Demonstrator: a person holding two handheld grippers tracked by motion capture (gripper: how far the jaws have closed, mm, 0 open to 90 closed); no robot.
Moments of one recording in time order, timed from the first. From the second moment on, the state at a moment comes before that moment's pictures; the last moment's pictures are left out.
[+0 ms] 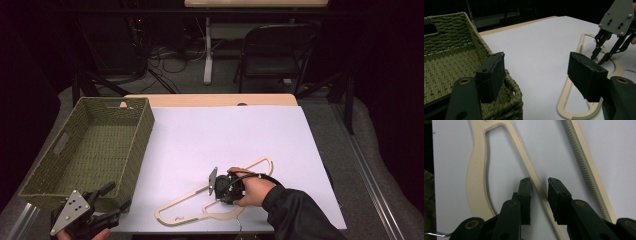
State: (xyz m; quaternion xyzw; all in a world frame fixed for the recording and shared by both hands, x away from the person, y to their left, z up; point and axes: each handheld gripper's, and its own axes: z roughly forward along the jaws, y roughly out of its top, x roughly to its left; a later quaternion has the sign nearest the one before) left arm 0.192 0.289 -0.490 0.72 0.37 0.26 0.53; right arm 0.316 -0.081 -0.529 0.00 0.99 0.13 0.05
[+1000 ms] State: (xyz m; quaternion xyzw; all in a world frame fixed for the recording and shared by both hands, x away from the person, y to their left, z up) left arm 0.192 0.291 -0.489 0.72 0.37 0.26 0.53; right arm 0.312 -0.083 -0.526 -0.04 0.99 0.12 0.03
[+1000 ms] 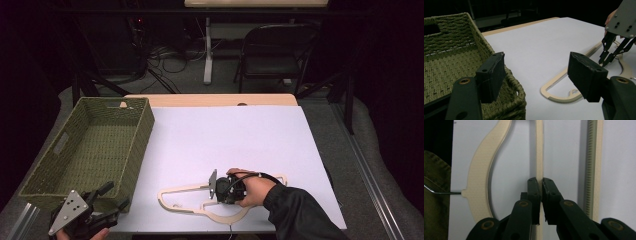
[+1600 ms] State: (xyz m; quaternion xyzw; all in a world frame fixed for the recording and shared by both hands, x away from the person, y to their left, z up) left arm 0.191 0.289 -0.488 0.72 0.37 0.27 0.53; right arm 0.313 -0.085 -0.521 -0.03 0.99 0.13 0.01
